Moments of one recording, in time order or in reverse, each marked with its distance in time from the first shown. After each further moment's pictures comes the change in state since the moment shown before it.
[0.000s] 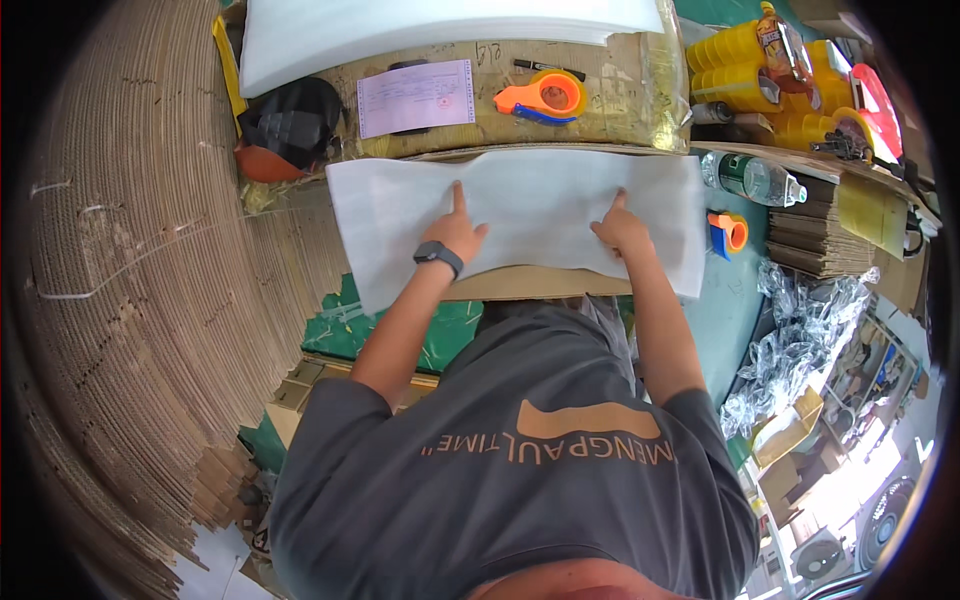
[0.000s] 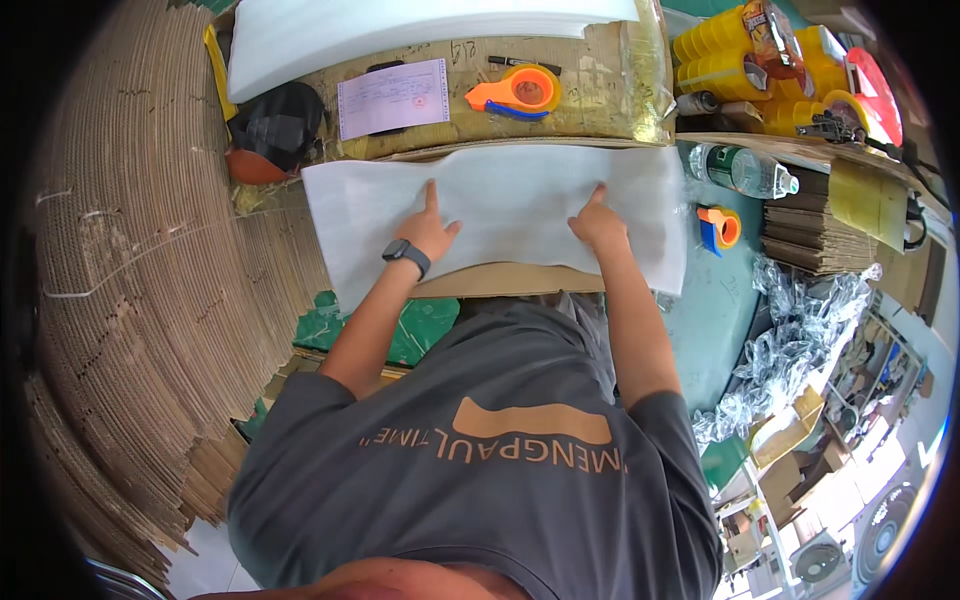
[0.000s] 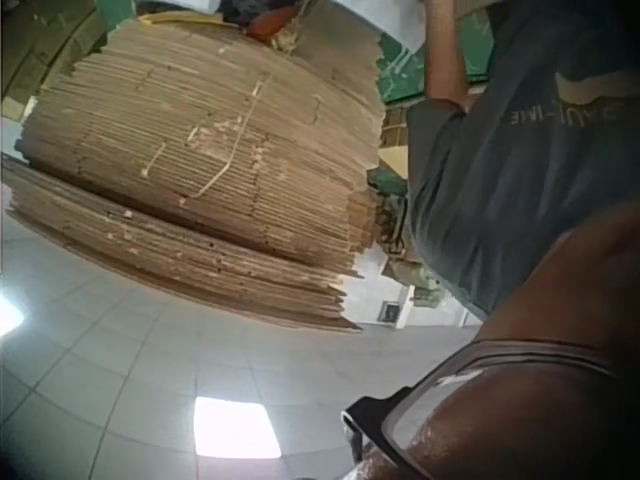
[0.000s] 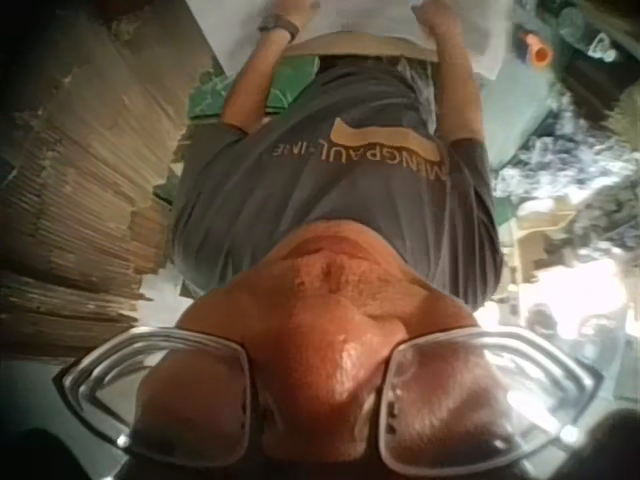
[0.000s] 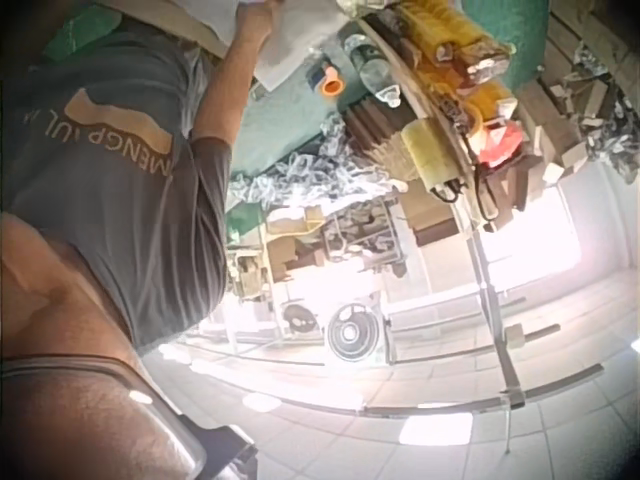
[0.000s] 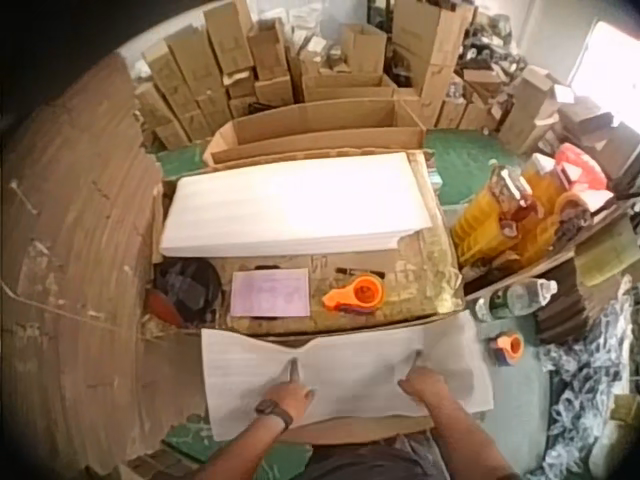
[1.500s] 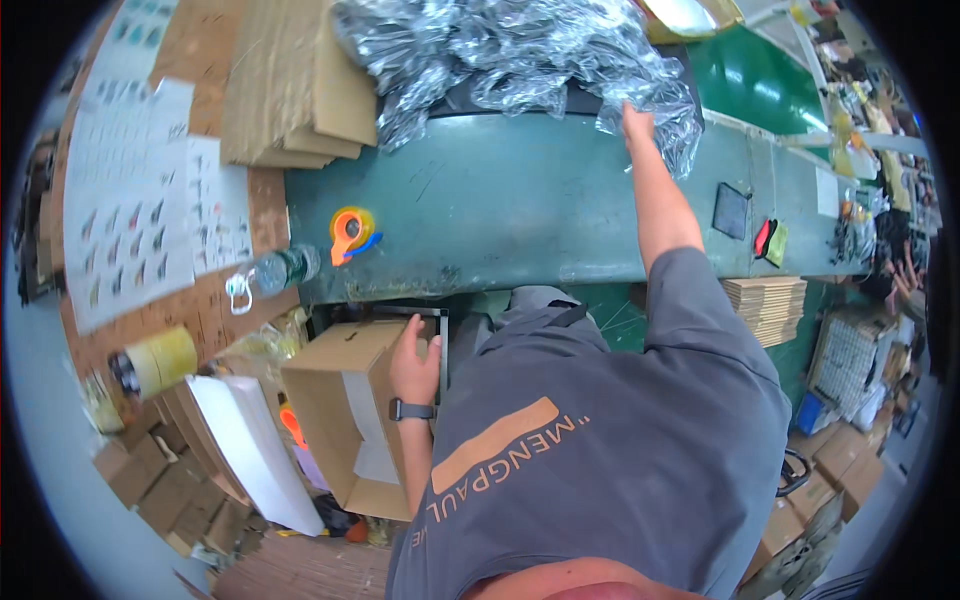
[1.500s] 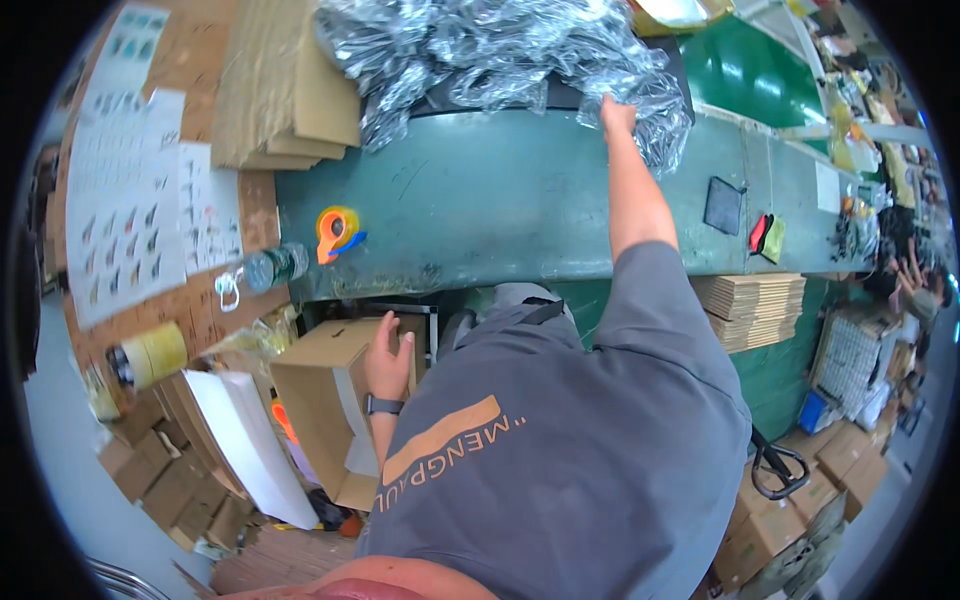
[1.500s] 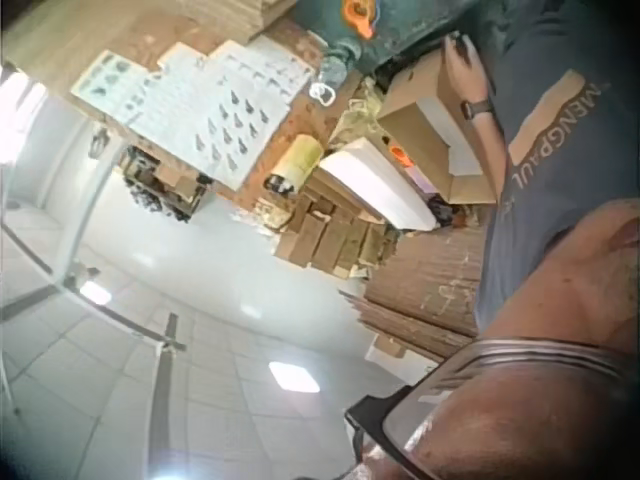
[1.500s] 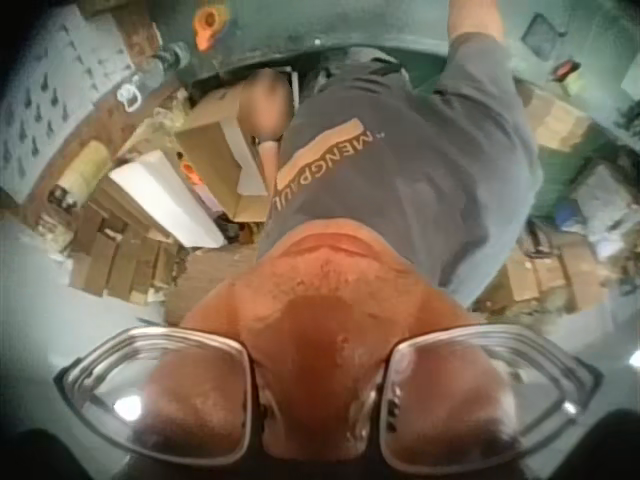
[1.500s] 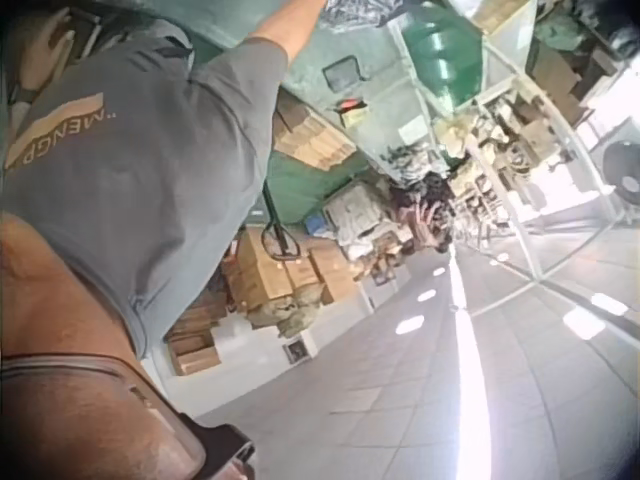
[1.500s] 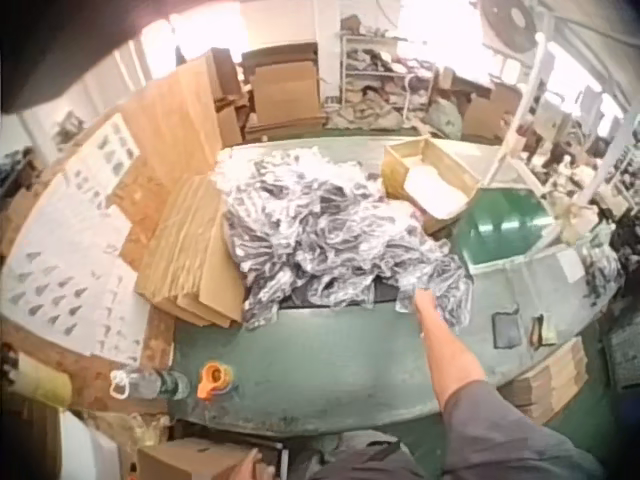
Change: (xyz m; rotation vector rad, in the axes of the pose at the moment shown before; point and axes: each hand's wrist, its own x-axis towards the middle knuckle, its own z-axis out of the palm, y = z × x) left_hand -0.189 0.483 0.222 0.194 -0.292 0.960; right_hand -0.161 0.881 0.438 1.811 1.198 1.383
